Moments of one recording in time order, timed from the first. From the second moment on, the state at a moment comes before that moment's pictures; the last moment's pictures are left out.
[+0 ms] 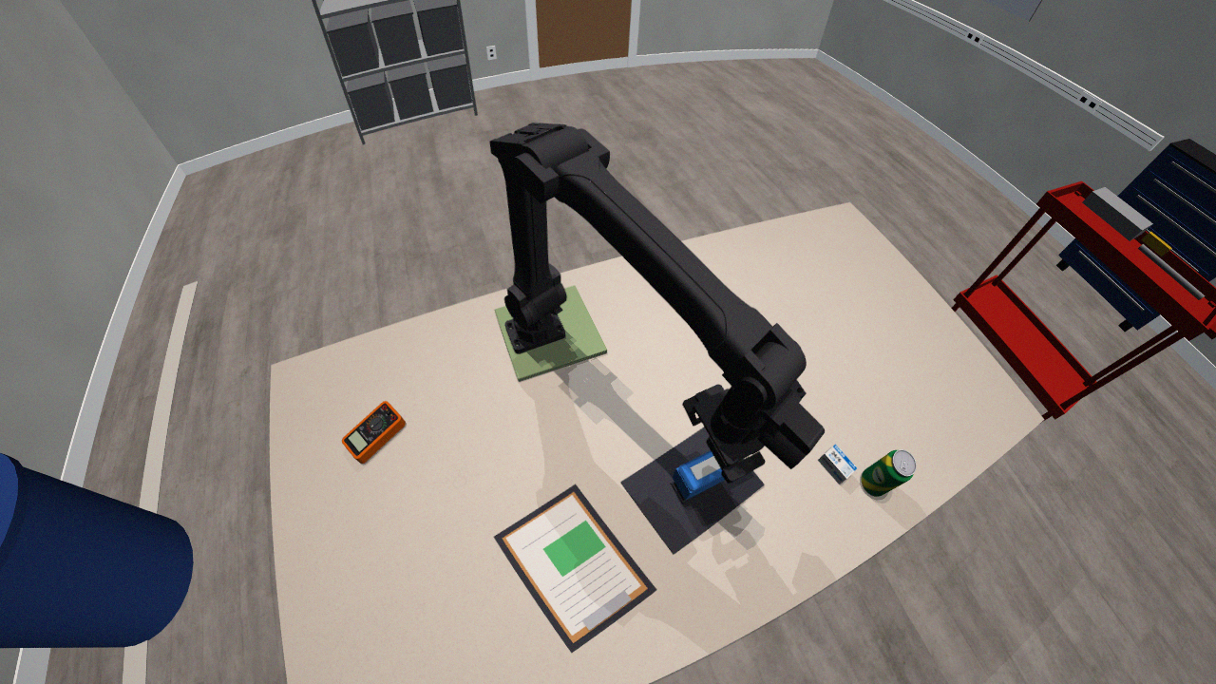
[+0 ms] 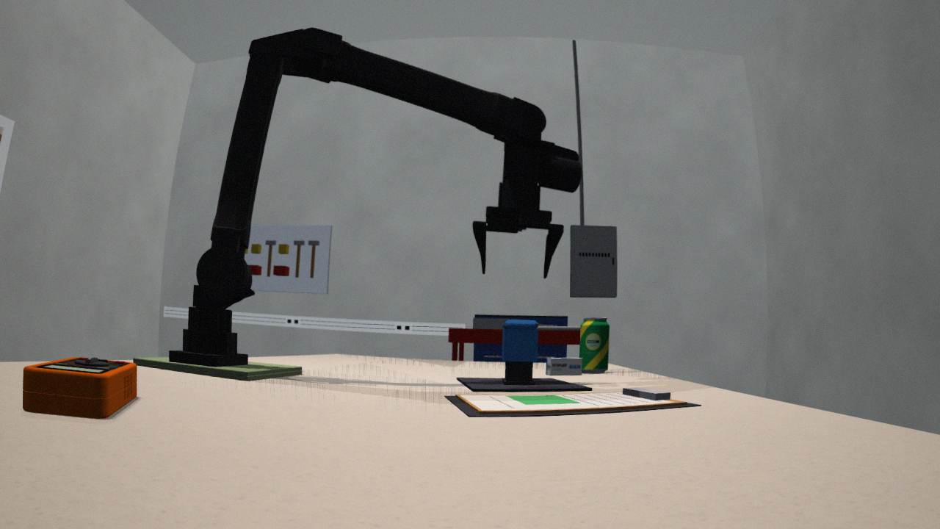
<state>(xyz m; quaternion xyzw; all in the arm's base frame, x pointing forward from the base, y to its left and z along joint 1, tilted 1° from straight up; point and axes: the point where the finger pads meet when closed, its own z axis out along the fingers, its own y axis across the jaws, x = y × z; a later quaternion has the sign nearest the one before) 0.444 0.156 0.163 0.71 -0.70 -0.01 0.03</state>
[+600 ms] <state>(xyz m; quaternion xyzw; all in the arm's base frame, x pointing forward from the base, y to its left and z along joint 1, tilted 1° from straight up) 0.455 0.148 0.201 0.69 -0.72 0.00 0.01</state>
